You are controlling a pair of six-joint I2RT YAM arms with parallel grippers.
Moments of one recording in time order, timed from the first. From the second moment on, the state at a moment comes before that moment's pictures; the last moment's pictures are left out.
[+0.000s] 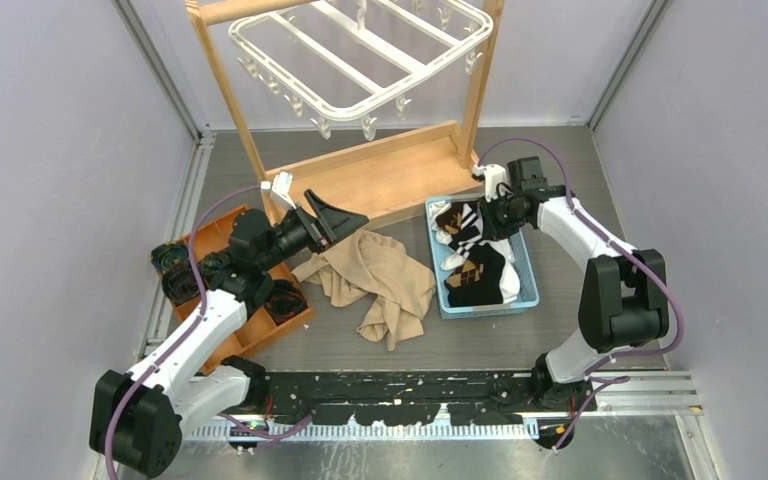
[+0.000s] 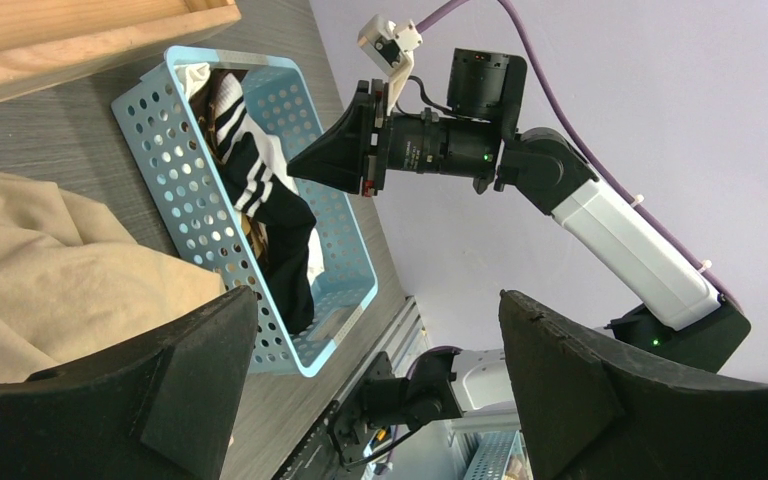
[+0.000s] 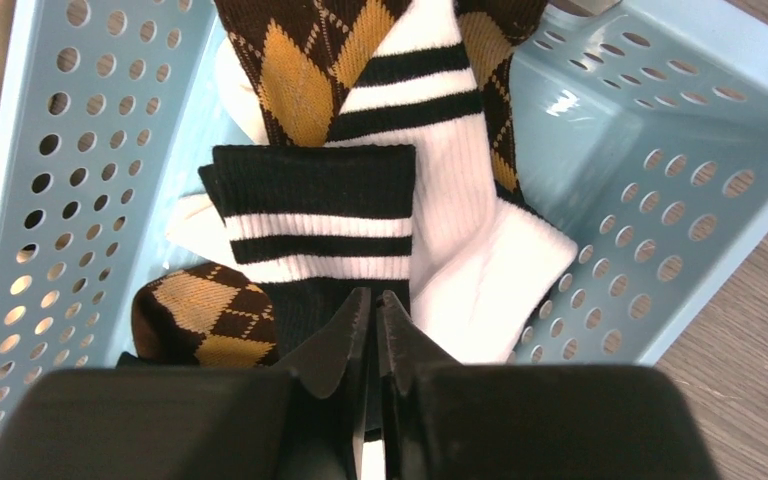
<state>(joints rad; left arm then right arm) -0.37 0.98 0.62 0.32 0.52 -1.07 0.15 1.58 1.11 -0.57 -0.30 -0.28</state>
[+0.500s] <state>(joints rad) -0.37 0.97 0.62 0.32 0.52 -1.07 0.19 1.60 1.15 -0.60 -0.44 -0.28</state>
